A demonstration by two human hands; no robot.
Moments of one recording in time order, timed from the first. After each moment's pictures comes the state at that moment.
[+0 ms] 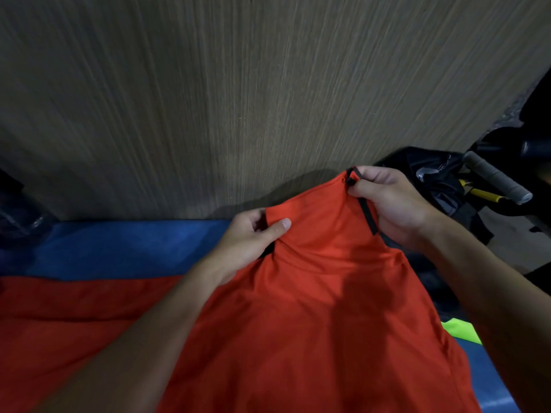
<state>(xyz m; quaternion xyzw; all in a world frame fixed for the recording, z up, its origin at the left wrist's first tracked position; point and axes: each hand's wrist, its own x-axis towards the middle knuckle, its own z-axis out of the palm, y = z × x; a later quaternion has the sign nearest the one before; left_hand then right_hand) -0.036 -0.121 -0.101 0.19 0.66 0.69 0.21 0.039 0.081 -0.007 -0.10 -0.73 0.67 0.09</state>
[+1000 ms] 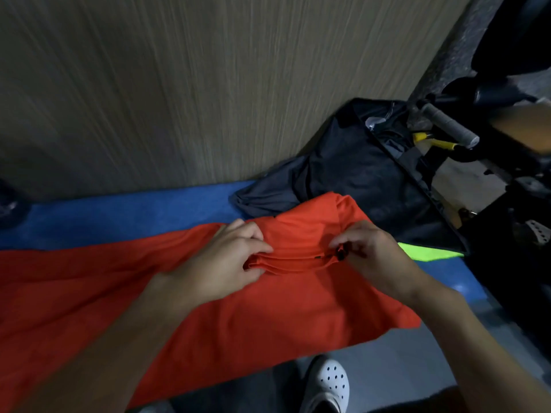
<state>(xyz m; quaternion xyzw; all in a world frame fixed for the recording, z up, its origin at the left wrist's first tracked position) 0.041 -0.160 -0.118 0.53 0.81 0.26 0.02 0.192 0.085 -0.092 -0.07 -0.93 0.34 0.10</state>
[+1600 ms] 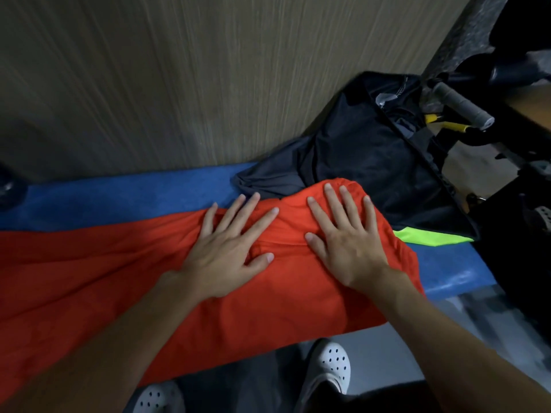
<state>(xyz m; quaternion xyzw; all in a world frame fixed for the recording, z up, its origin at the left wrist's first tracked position) 0.053 -0.169 -0.151 0.46 0.88 0.10 0.00 0.167 0.055 -0.142 -0.11 -0.99 -0.08 0.08</state>
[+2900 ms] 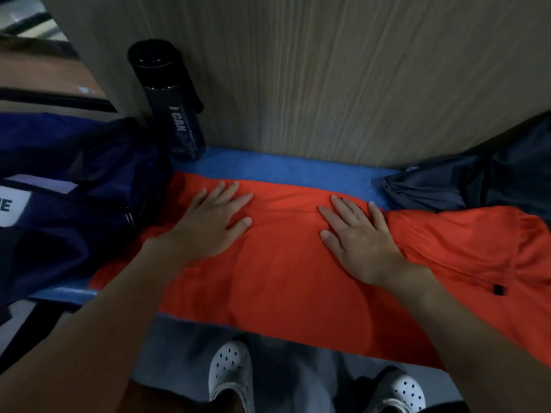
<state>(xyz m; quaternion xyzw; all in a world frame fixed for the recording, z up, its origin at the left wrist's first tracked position) -0.014 -0.393 -0.141 0.22 0.96 0.12 0.08 0.066 -0.113 -0.139 0.06 -1.00 0.03 -0.05</state>
